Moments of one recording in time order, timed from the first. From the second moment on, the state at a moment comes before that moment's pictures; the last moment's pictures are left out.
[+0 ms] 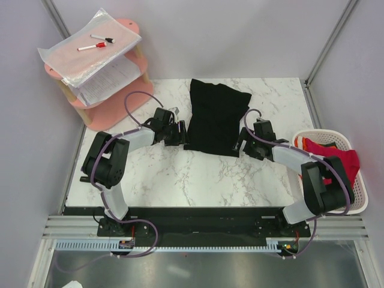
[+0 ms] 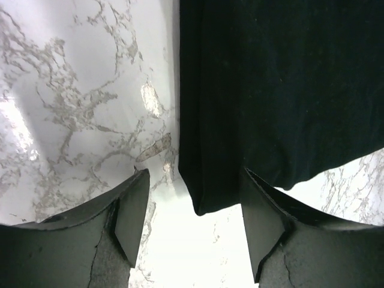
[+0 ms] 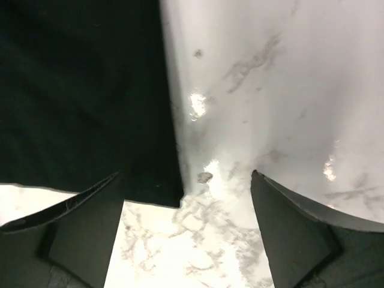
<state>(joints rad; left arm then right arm) -0.40 1.85 1.08 -0.12 0.27 -0.44 0.26 1.52 0.76 -0.15 -0.03 0.61</state>
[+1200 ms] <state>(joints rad) -0.49 1.70 0.81 -0.01 0.34 -0.53 0.34 1.31 0.39 0.13 -0.14 0.76</state>
